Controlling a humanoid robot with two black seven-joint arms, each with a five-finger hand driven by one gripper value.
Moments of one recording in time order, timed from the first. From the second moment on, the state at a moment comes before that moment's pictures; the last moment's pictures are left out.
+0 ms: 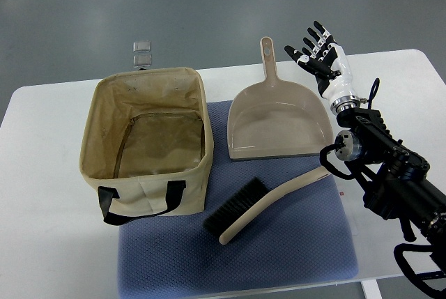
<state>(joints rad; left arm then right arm) 0.01 0.00 -0.15 -0.14 -0.06 -0.03 0.09 0.65 -0.01 1.07 0.71 -0.64 -0.08 0.45</state>
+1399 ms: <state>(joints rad) 0.00 0.00 -0.15 -0.14 -0.06 -0.02 0.09 0.76 -0.09 1.03 0.71 -0.65 -0.08 0.43</state>
